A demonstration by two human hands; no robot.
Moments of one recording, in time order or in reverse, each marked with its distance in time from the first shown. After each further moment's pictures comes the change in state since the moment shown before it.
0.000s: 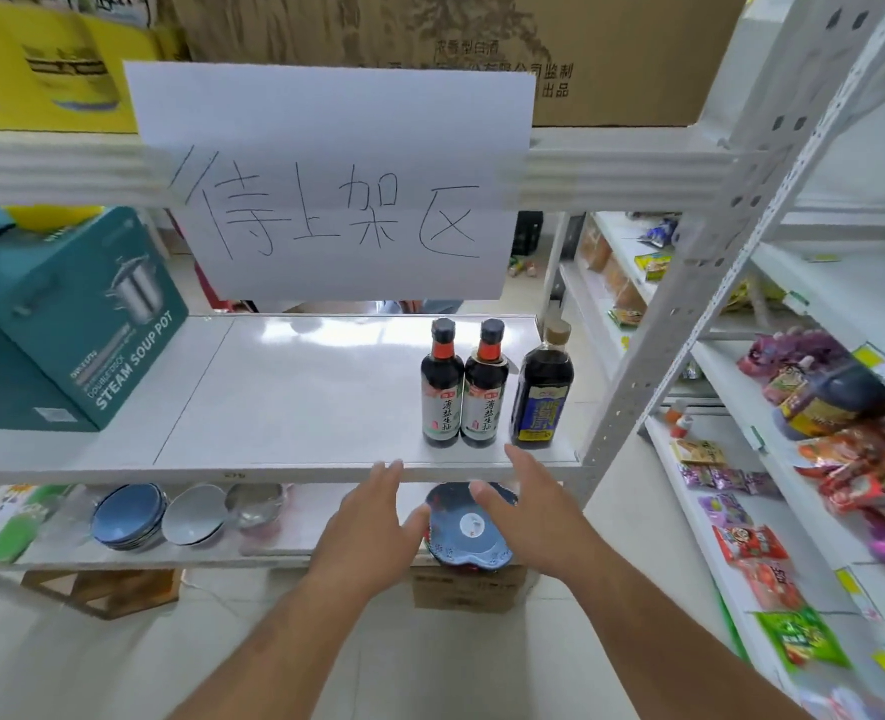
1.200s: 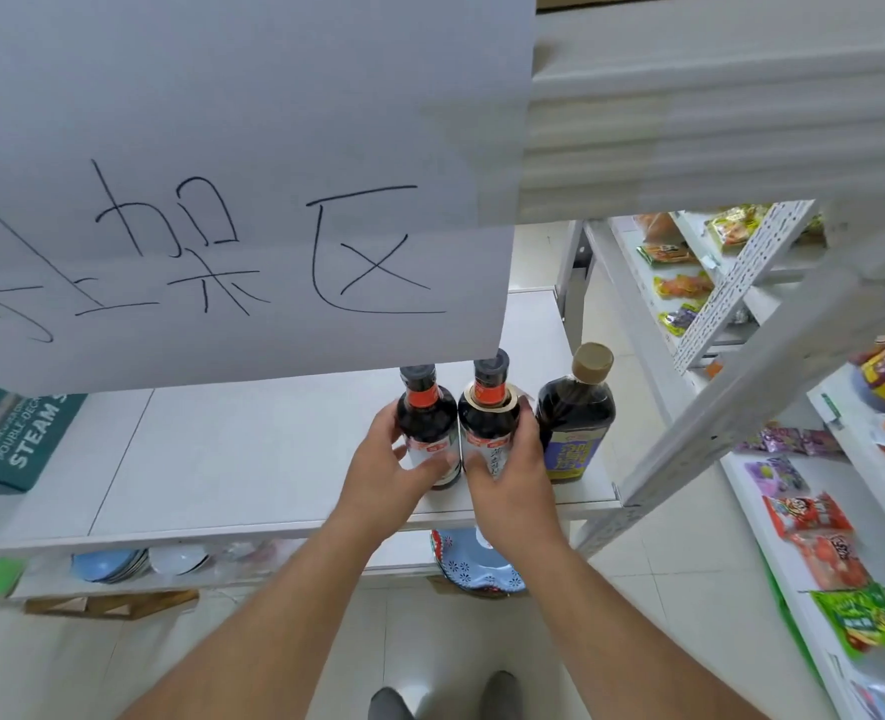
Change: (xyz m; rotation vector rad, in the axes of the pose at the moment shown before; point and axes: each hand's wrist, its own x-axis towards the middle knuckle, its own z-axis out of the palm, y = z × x) left_hand 0.183 0.023 0.019 -0.646 0.016 0.058; right_hand 0.165 0.013 0.041 0.419 0.266 0.015
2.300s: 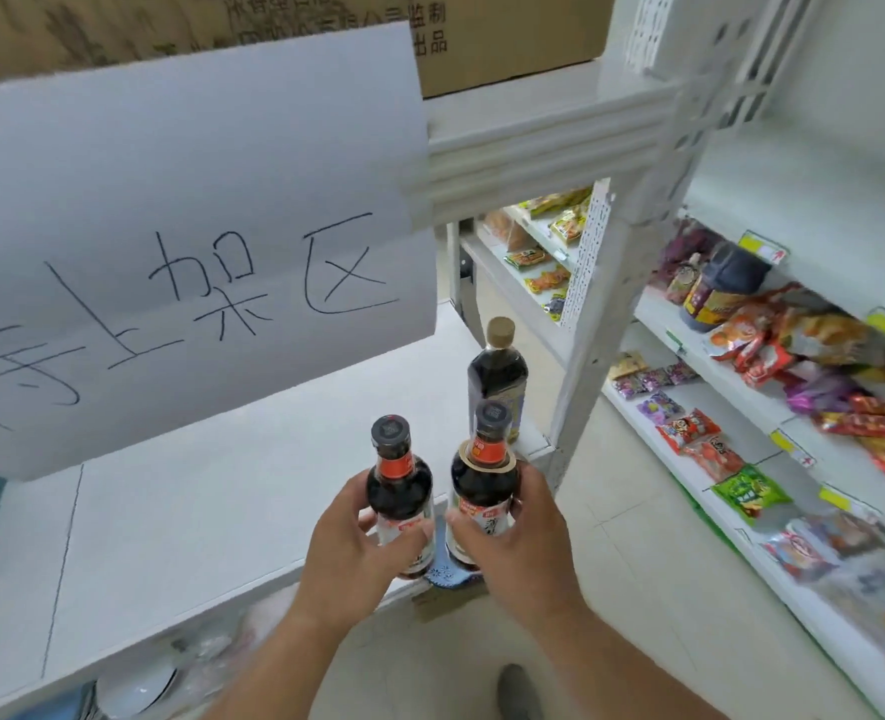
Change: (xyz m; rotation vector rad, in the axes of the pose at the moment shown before) left_hand -0.082 0.014 -0.047 0.005 -0.257 0.184; right_hand -0.127 -0.020 -0.010 0.055 0.321 0.036
